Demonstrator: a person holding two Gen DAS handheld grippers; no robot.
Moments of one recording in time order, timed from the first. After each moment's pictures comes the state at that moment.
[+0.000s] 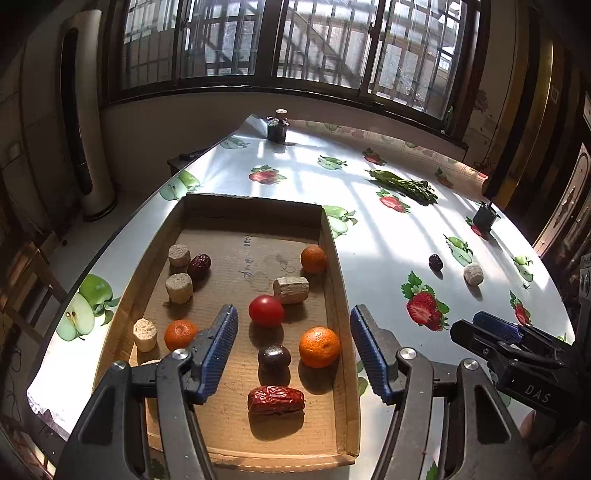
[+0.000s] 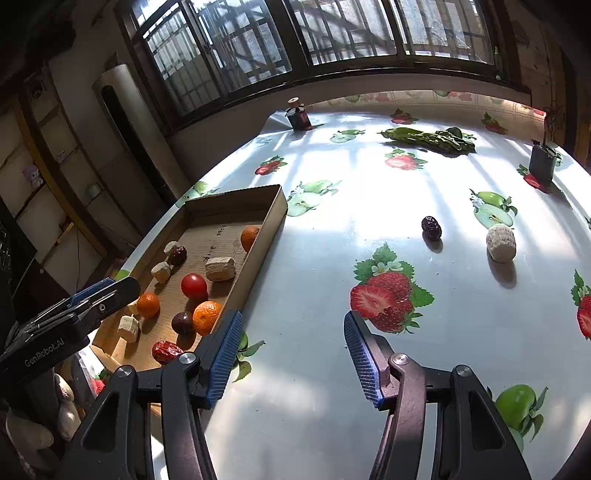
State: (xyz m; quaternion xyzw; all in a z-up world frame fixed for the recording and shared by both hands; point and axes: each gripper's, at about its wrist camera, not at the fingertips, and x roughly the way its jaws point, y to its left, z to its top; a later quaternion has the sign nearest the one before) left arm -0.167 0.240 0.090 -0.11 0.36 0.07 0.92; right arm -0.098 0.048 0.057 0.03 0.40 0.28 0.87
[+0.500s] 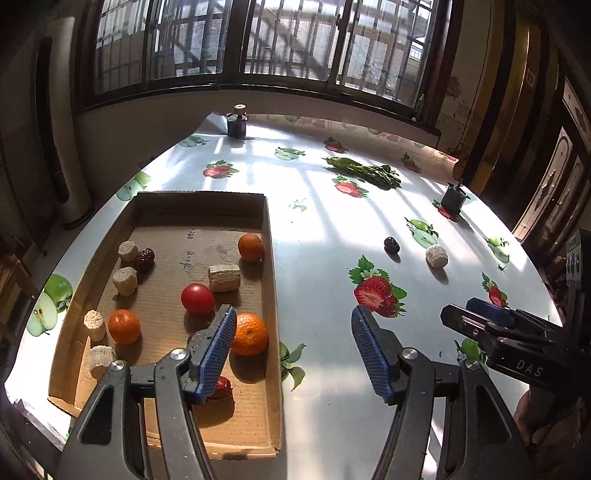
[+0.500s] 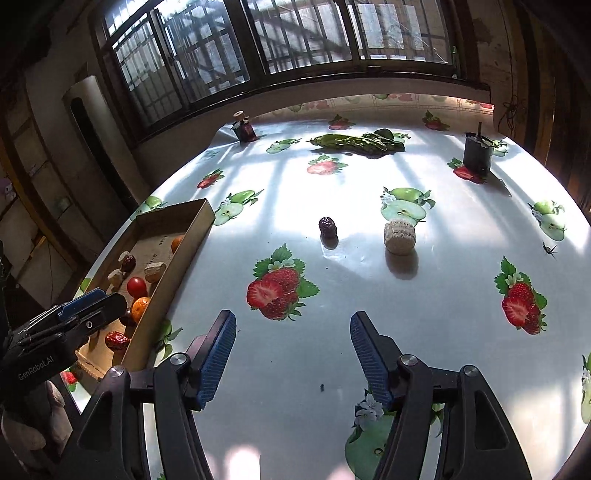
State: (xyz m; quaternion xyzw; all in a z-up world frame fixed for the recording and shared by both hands) left arm -0.168 0.193 0.087 -0.09 0.37 0.04 0.93; right arm -0.089 -0.016 0.055 0.04 0.41 0.24 0.88
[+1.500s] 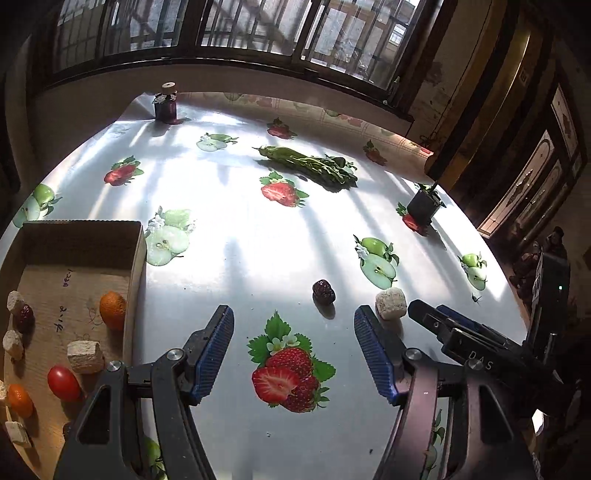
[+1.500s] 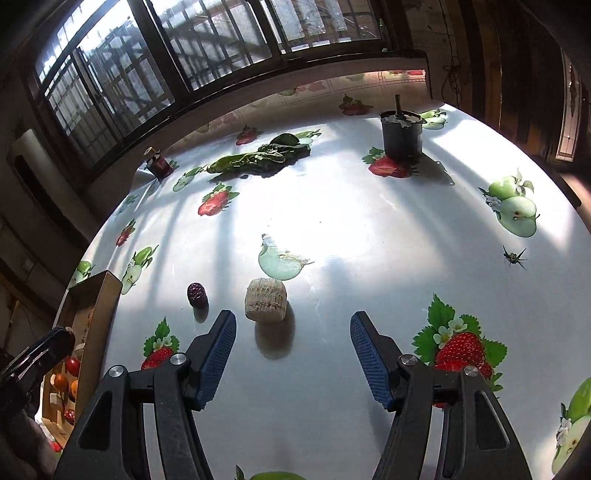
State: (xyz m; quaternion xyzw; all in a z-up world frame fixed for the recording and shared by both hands) left arm -0.020 0.131 0.072 -0.15 0.42 -0.06 0.90; right arm 0.022 -0.095 0.035 0.10 0.43 0.14 0.89
